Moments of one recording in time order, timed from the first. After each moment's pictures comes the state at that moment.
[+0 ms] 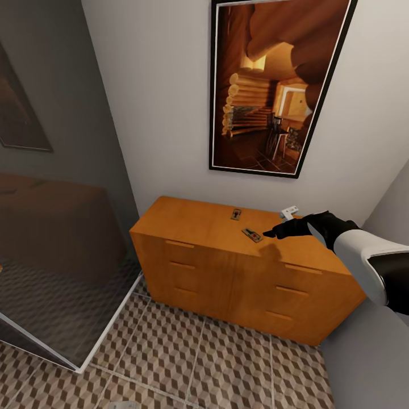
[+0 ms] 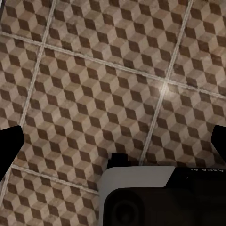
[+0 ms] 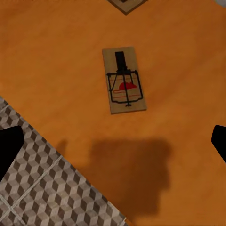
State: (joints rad) left arm -0.45 0.02 -0.30 0.07 0.33 -0.27 0.01; right arm -1.44 -0.21 0.27 -0.02 0.13 0.25 0.64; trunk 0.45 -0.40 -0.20
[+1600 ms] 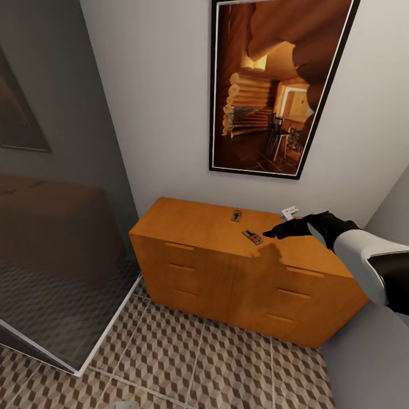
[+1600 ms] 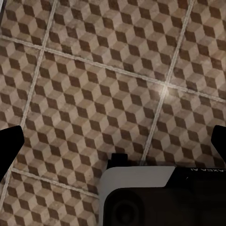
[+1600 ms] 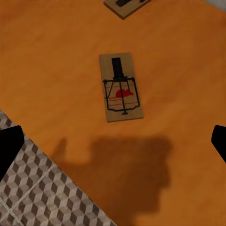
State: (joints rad) left arm -0.45 0.02 -0.30 0.07 0.33 -0.27 0.01; right arm -1.44 -0.21 0.27 -0.02 0.13 0.25 0.64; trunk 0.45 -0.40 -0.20
